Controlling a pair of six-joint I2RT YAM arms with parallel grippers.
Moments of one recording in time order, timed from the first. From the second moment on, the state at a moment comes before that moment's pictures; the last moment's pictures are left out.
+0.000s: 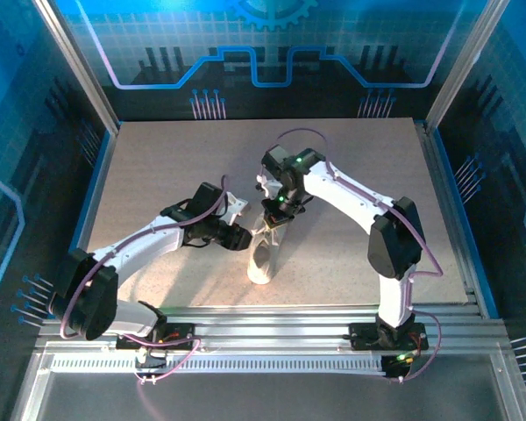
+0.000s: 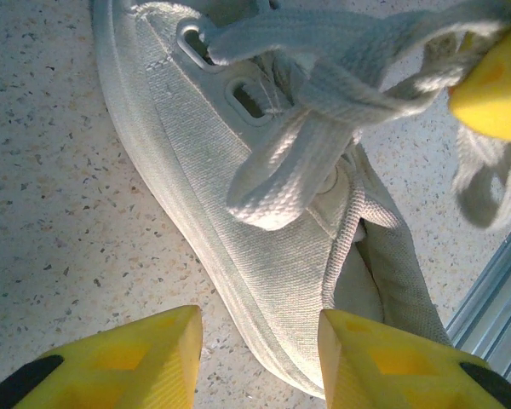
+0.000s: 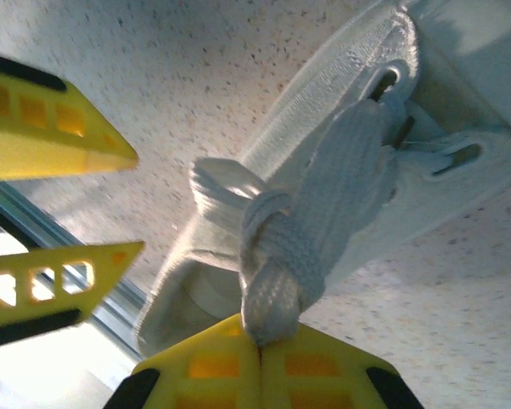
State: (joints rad) left arm -0.47 1.38 0.84 -0.49 0.43 -0.12; right arm 0.68 1.93 1.72 -1.23 -0.34 0.17
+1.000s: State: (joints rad) left arm -0.35 1.54 0.98 -0.47 0.64 0.65; right arm 0.62 1.66 1.23 -0.84 -0.39 -0.02
